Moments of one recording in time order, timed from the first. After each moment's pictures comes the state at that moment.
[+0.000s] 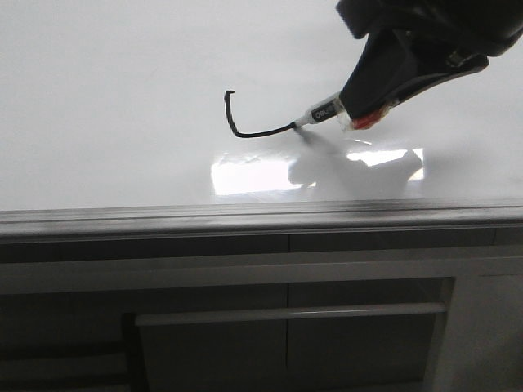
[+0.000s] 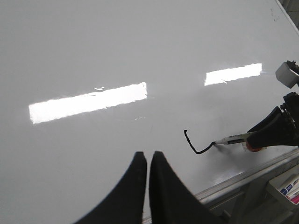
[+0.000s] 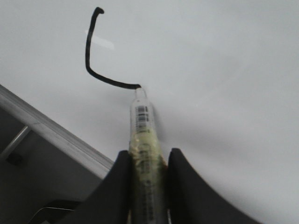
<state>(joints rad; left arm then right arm) -0.74 0.18 -0.56 0.41 0.58 -0.48 0.49 1.30 -0.91 0.14 0.47 -0.20</state>
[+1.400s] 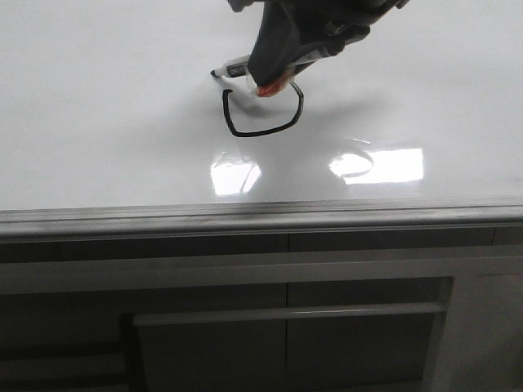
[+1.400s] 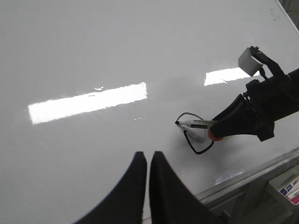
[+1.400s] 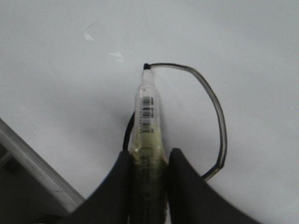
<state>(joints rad) -0.74 0.18 -0.56 0.41 0.58 -0.48 0.60 1.49 -1.15 0.08 0.46 -0.19</state>
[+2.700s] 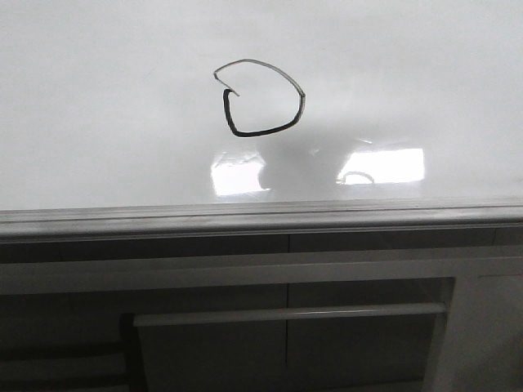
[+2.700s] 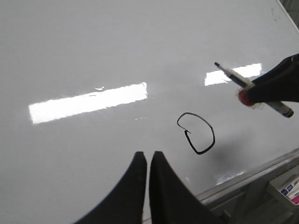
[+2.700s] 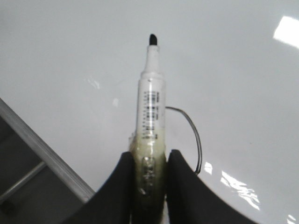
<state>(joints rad) -0.74 0.18 -0.56 0.41 0.57 -0.48 0.65 1.22 -1.11 0.04 0.46 -0.16</state>
